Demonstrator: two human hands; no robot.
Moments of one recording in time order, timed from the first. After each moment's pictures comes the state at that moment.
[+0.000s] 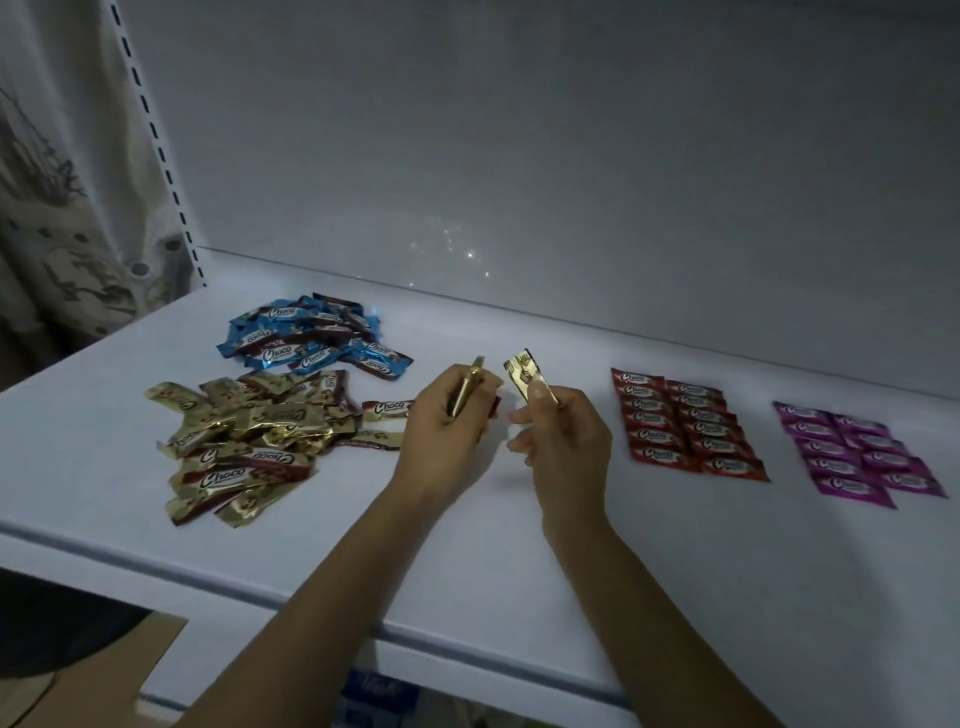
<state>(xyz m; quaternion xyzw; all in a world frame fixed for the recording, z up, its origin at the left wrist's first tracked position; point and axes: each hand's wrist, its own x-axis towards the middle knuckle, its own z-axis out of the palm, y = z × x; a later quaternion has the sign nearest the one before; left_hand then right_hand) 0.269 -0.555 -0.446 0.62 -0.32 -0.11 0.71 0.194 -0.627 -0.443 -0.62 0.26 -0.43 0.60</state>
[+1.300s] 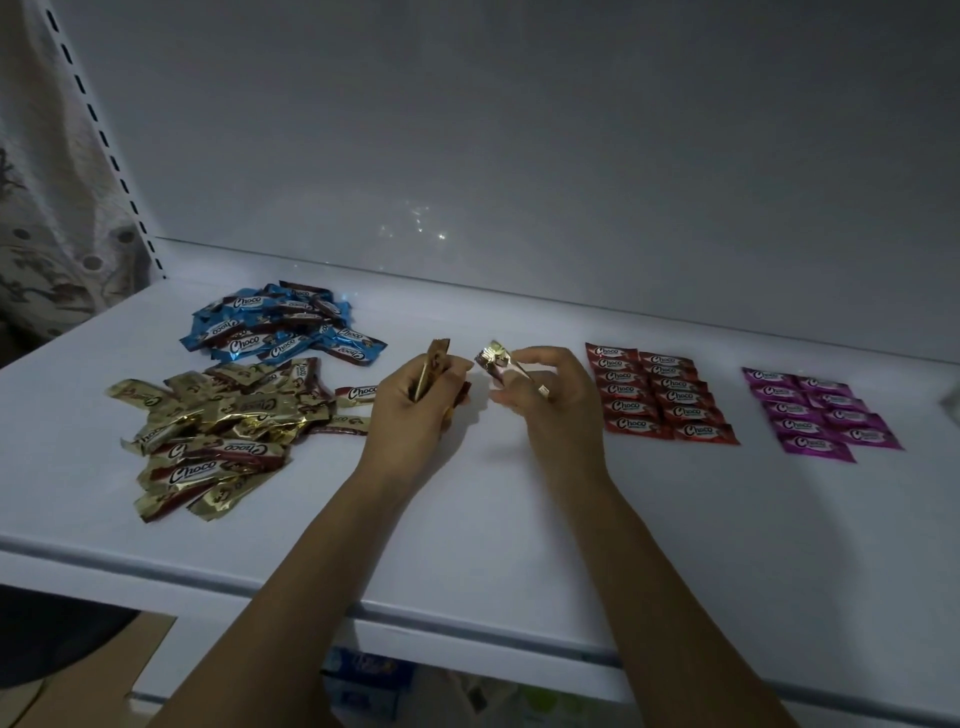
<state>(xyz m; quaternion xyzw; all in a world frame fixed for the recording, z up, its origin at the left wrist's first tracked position) 0.269 -0.548 -0.443 0.62 -0.25 -0.17 0.73 0.187 -0.650 -0.442 -0.67 0.22 -0.41 0.58</state>
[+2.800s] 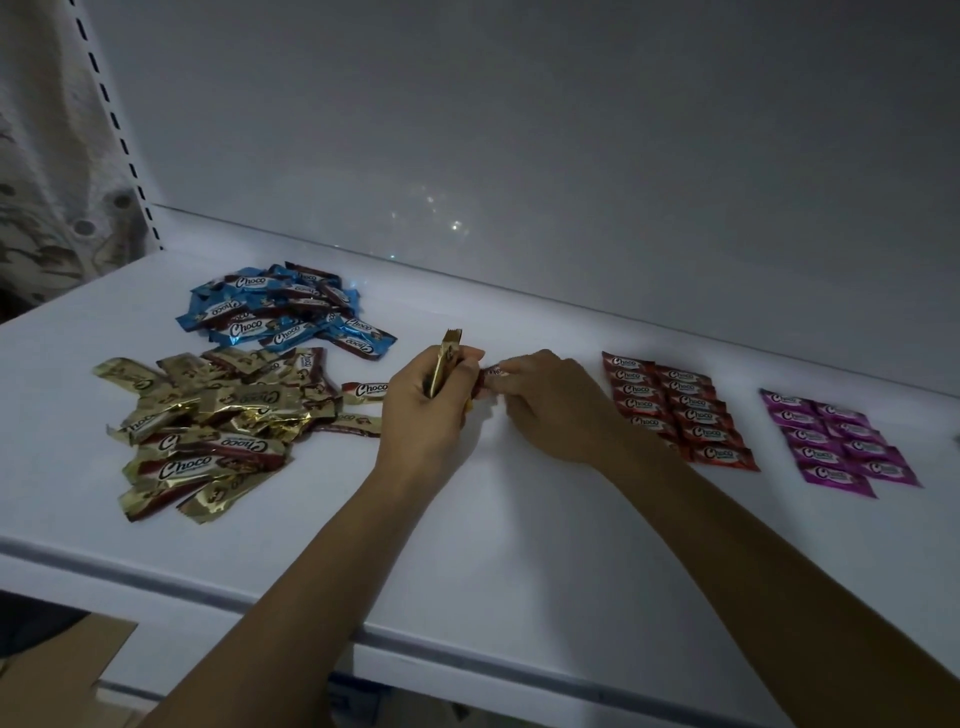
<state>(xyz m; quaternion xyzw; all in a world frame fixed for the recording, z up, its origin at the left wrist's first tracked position) 0.277 -0.559 -0.448 0.59 -0.22 -0.13 0.77 0.222 -0.715 -0.449 -0.99 0.04 -0.11 0.00</state>
